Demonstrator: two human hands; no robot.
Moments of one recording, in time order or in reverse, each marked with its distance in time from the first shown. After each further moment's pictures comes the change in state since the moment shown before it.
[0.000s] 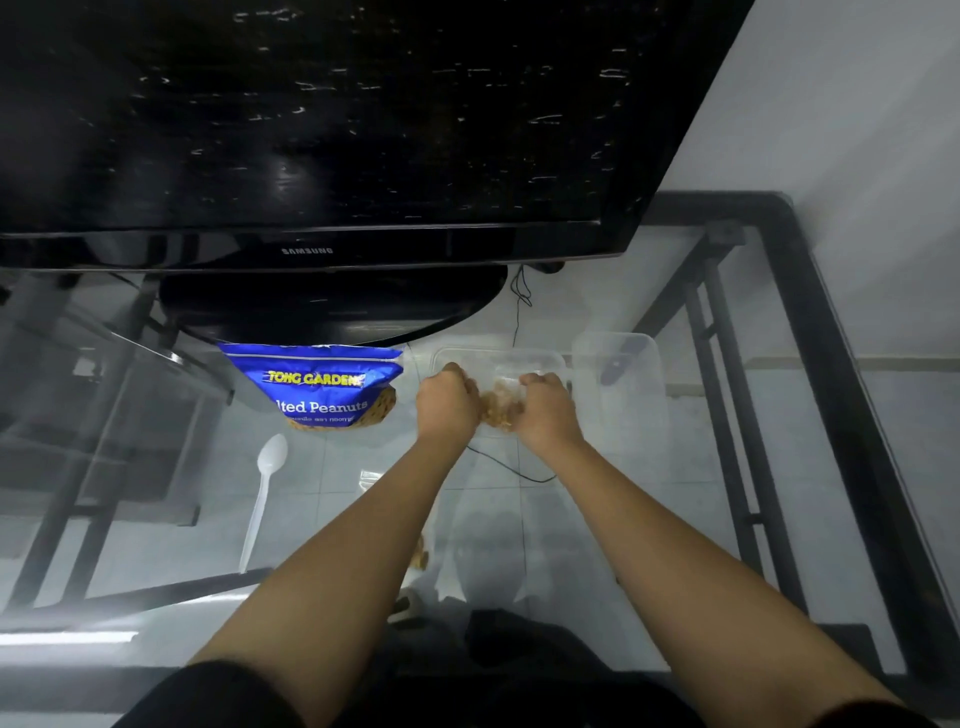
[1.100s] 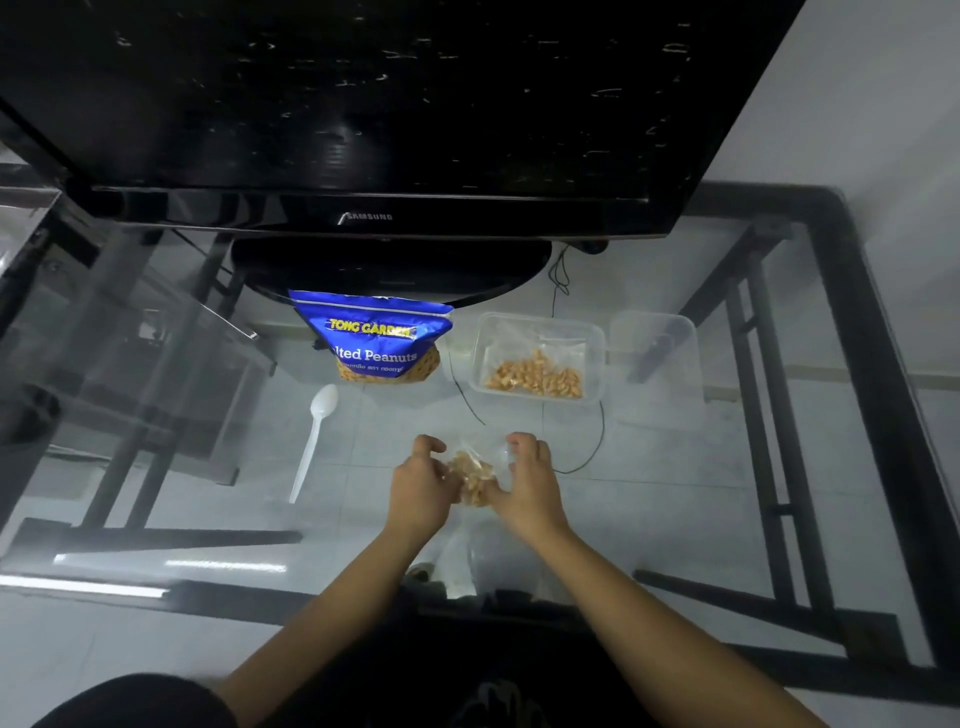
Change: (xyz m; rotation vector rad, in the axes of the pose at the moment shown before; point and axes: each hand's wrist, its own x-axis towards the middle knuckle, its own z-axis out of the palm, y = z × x) left_hand -0.113 -0.109 -0.012 -0.258 -0.098 -0.137; right_hand -0.111 0.009 0.083 0.311 -0.064 -0.118
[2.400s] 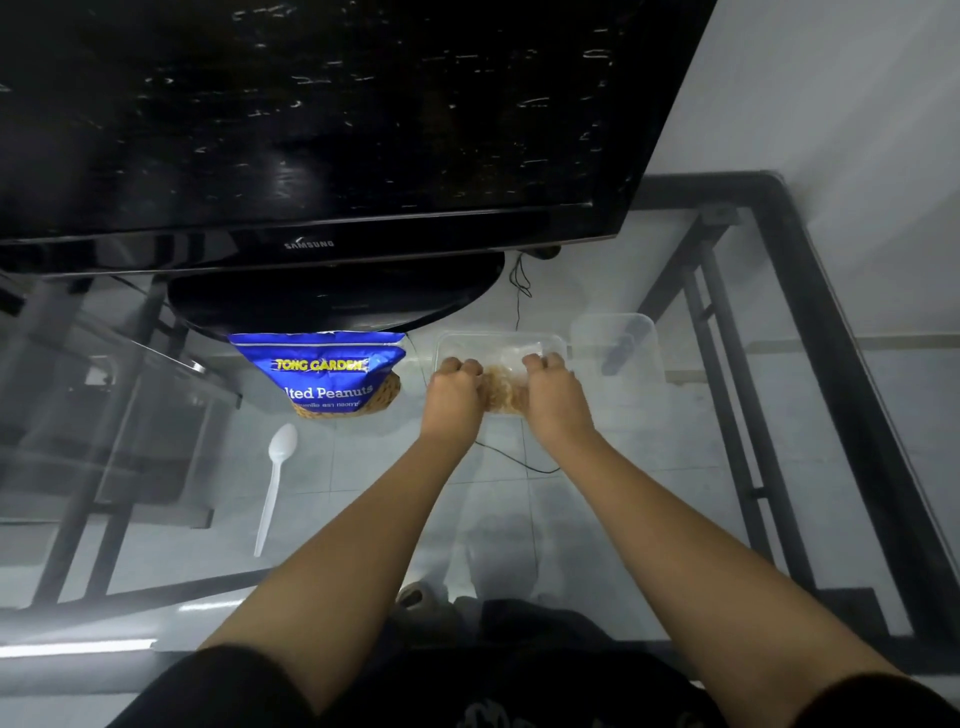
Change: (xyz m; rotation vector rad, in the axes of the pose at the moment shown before) left_hand 0.084 0.103 0.032 0.444 0.055 0.418; right_hand 0.098 -0.012 -0.082 -0.498 0.159 -0.036
